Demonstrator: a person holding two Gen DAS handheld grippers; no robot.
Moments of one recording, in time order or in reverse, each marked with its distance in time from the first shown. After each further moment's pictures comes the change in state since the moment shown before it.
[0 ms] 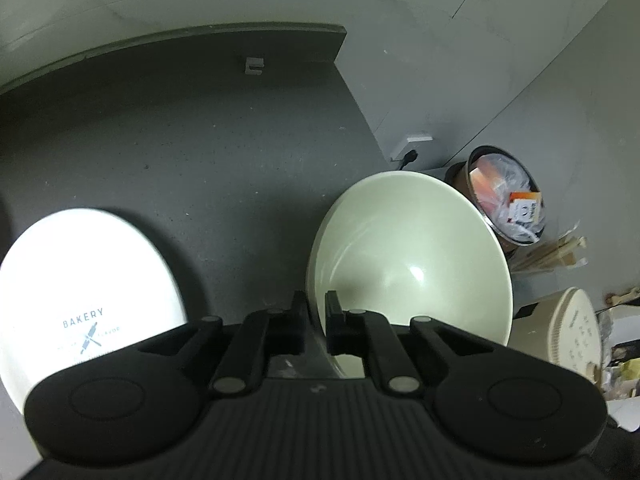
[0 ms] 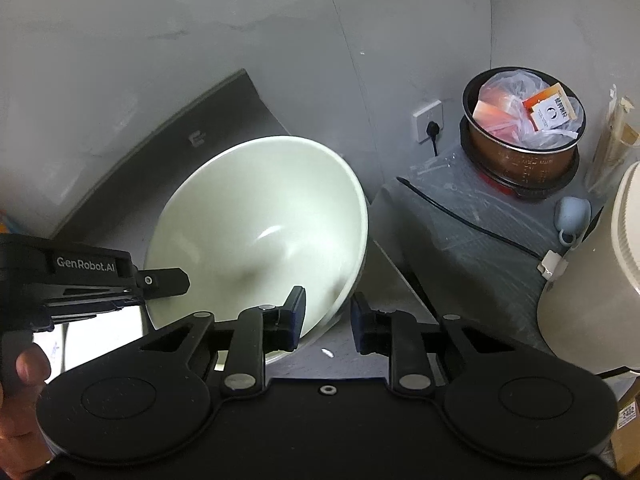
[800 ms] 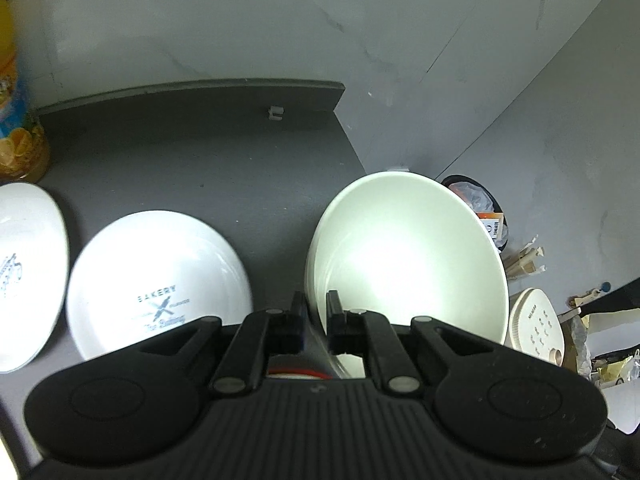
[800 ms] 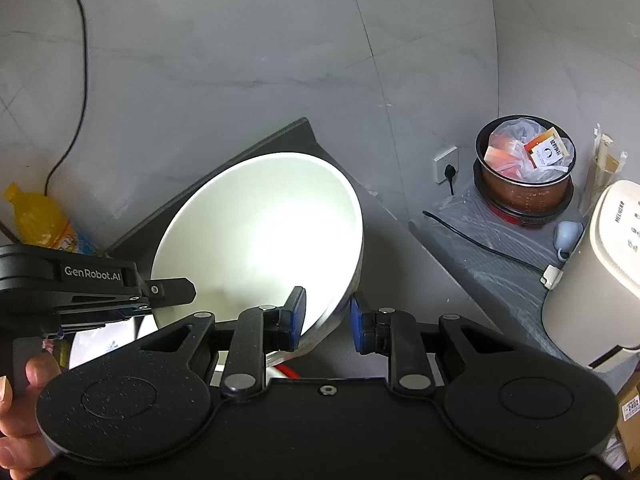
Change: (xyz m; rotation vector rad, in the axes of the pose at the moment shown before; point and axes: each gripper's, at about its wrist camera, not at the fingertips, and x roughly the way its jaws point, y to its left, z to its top) left arm -0.103 0.037 -0.028 0.004 -0.105 -0.064; right arm -0.084 0.053 -0.034 -0.014 -0.137 0.030
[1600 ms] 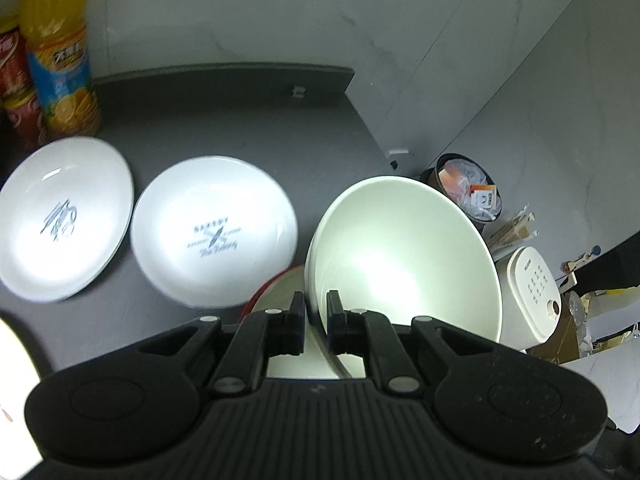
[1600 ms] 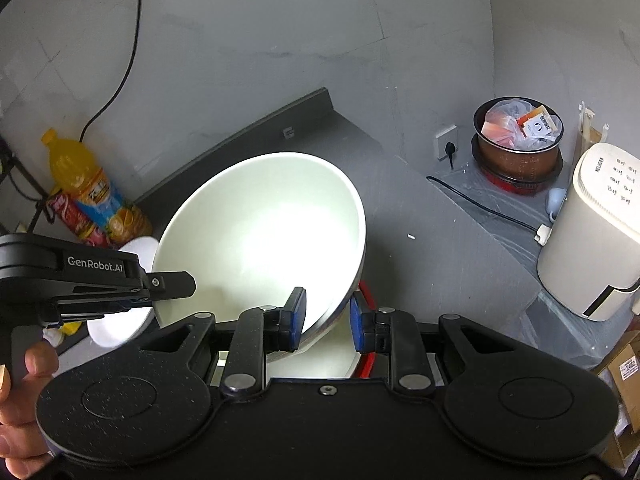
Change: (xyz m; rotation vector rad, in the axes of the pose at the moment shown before) left arm -0.059 0.037 -0.067 0.018 0.004 -0.005; right arm -0.052 0.020 -0.070 -0.027 0.015 -0.007
